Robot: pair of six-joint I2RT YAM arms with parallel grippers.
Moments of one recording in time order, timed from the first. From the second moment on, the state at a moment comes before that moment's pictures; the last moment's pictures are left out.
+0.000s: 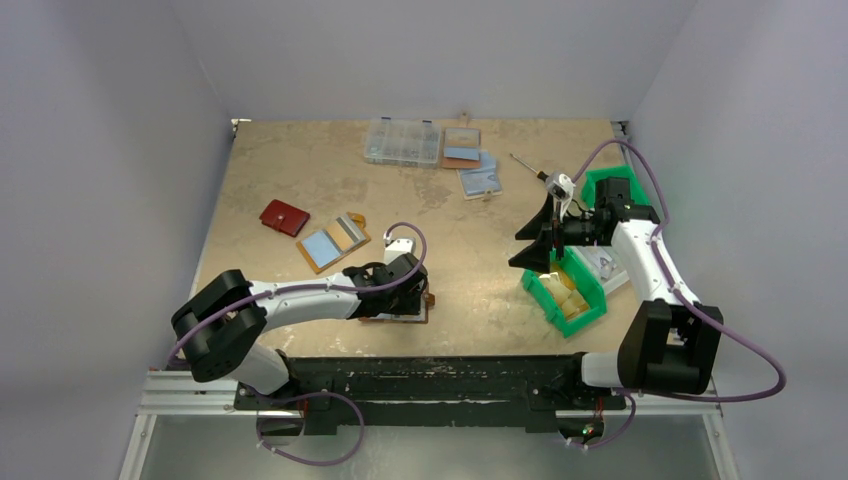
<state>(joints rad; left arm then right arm) -0.97 1.49 0.77 -0.33 -0.32 -0.80 -0.11 1.35 1.01 -0.91 -1.25 -0.81</state>
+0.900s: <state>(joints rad) -0.96 1.38 0.66 -0.21 -0.23 -0.80 -0.09 1.39 1.03 -0.98 -1.25 -0.88</state>
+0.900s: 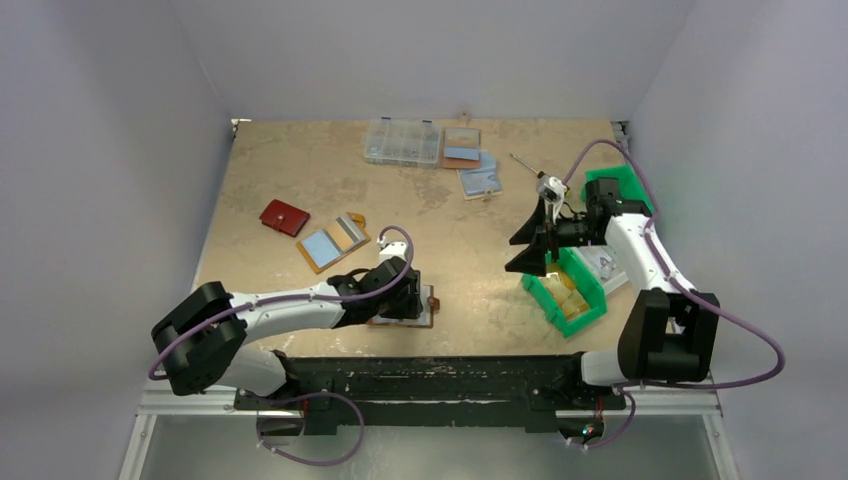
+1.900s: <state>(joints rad) -0.91 1.29 0.51 0.00 -0.10 -0.80 0.56 1.73 1.13 -0.49 -0.80 -0.42</state>
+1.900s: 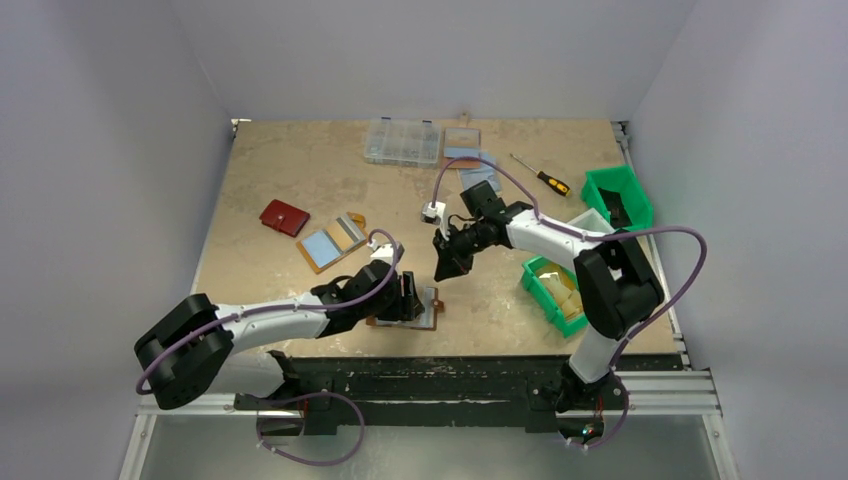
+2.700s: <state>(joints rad) -0.90 1.27 0.49 0.04 -0.07 -0.80 0.62 1.83 1.10 -0.36 -0.75 -0.19</state>
